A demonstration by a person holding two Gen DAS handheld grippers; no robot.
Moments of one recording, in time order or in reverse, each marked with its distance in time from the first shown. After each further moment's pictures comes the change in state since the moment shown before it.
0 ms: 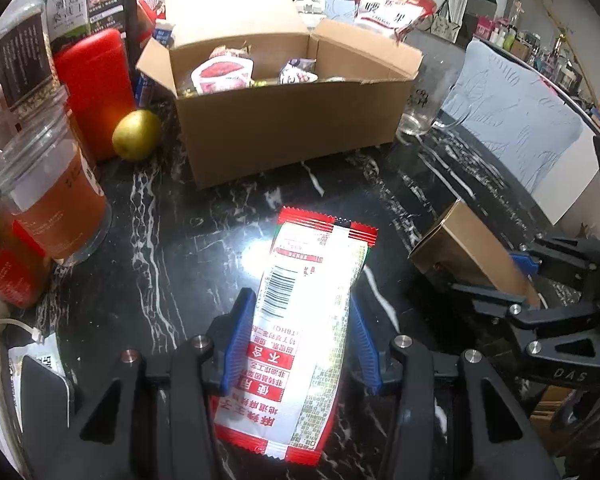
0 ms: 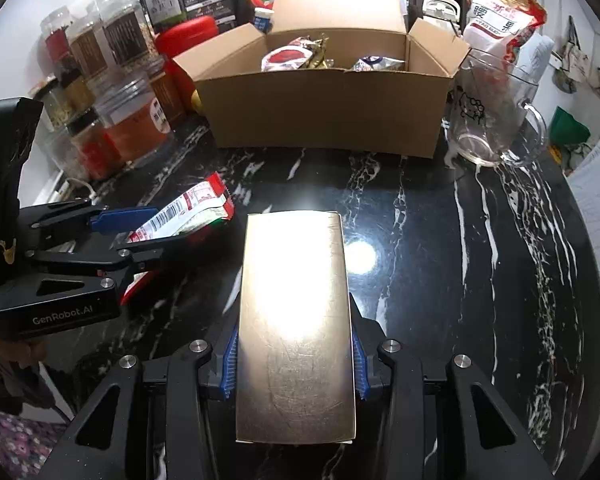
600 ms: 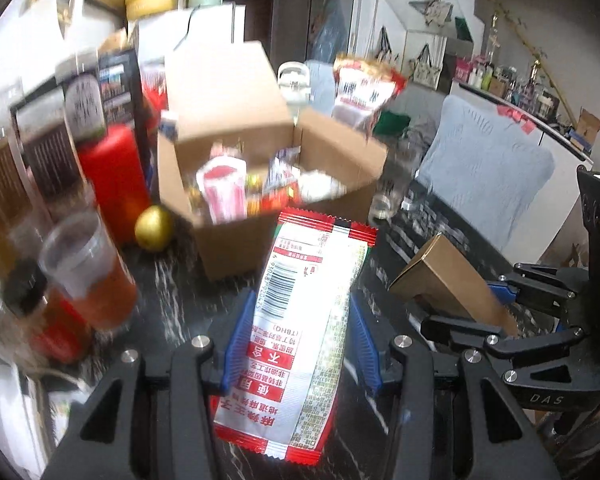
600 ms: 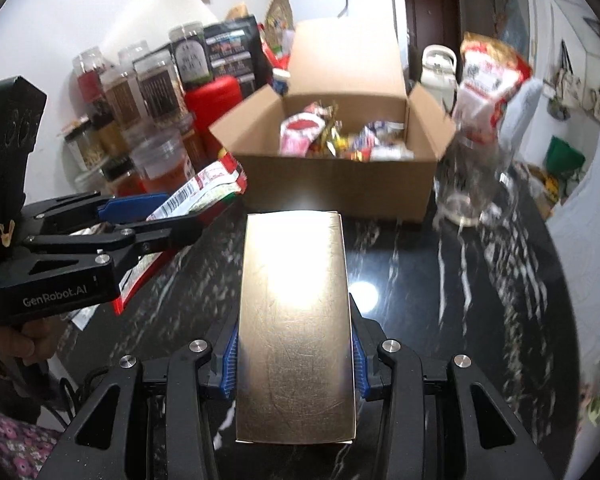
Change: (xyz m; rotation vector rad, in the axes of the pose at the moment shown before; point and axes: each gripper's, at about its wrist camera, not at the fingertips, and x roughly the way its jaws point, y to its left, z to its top) left arm -0.078 -0.011 0.036 0.039 -0.220 -0.016; right arm -0.061 0.017 0.021 -0.030 -0.161 0.005
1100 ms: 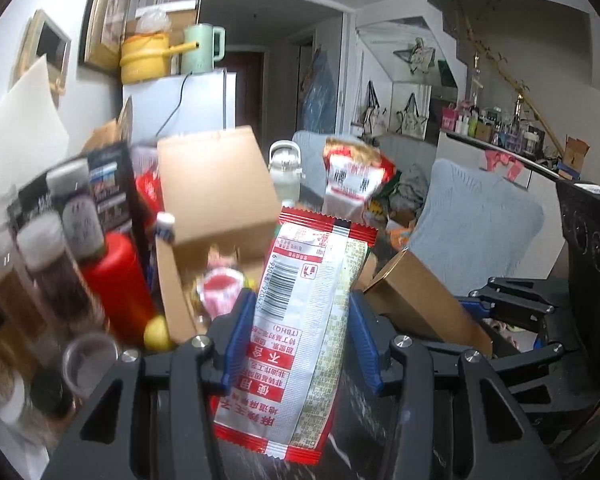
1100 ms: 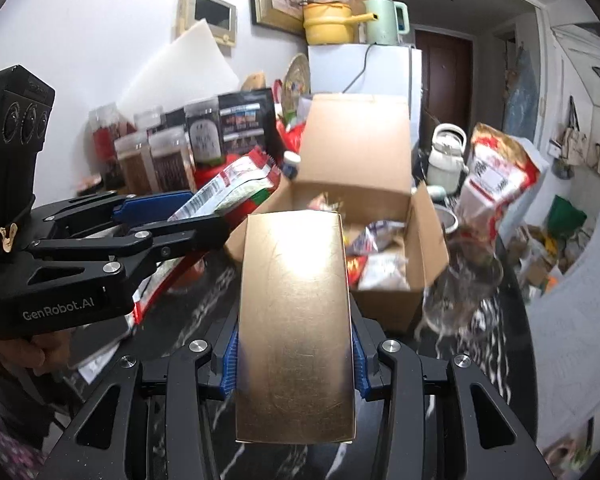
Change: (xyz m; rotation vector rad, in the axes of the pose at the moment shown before) left arm -0.020 -0.003 0.082 0.042 -0.210 -0.017; right arm -0.027 -0.003 0.078 -0.091 -0.170 0.010
